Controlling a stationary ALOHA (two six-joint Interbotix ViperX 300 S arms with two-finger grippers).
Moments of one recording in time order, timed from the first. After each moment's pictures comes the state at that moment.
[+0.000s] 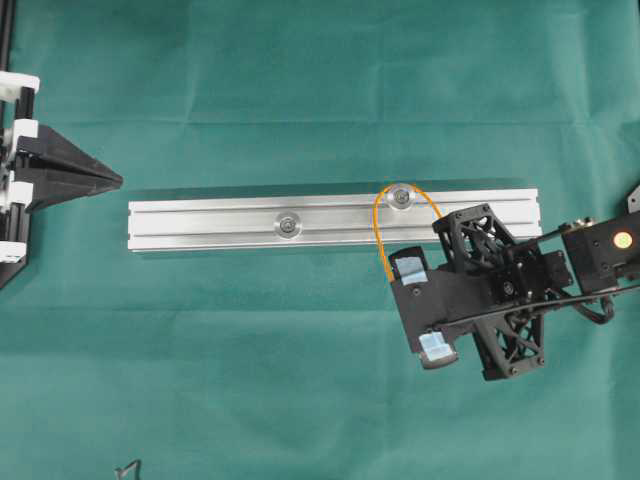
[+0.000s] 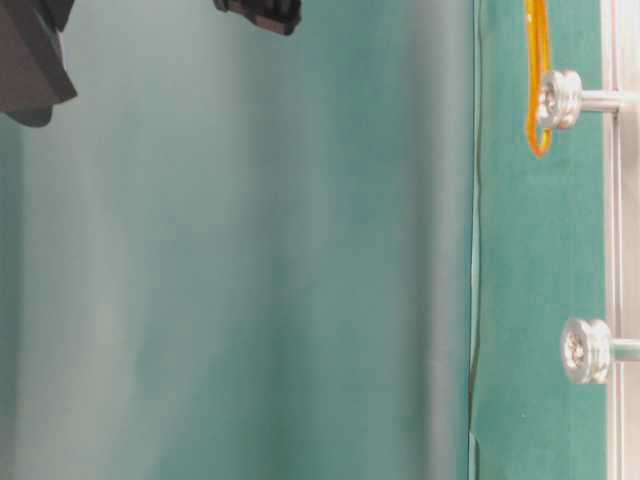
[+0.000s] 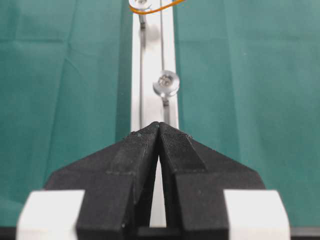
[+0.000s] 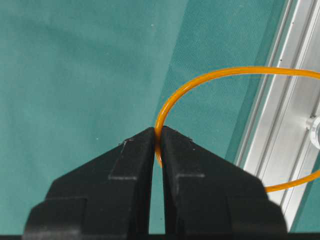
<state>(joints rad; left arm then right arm) 0.00 -0.96 0.98 0.02 0.42 -0.01 0.27 -0.15 0.49 0.00 0.81 0.15</state>
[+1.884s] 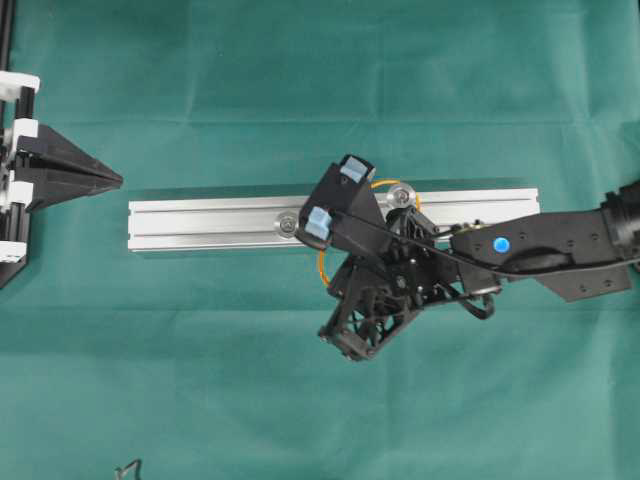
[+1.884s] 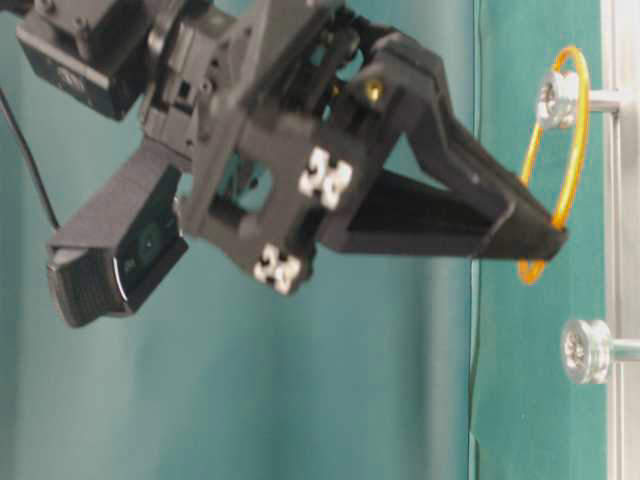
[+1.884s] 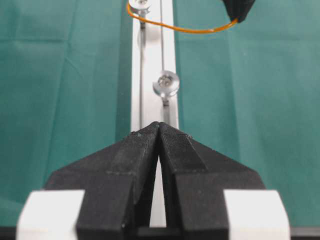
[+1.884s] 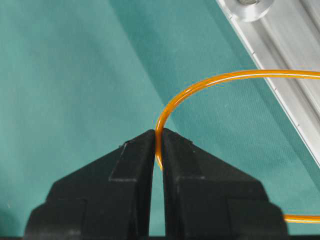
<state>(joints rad) 0.00 -0.96 0.98 0.03 0.42 -0.01 0.20 0.10 0.28 -0.10 0.62 1.04</state>
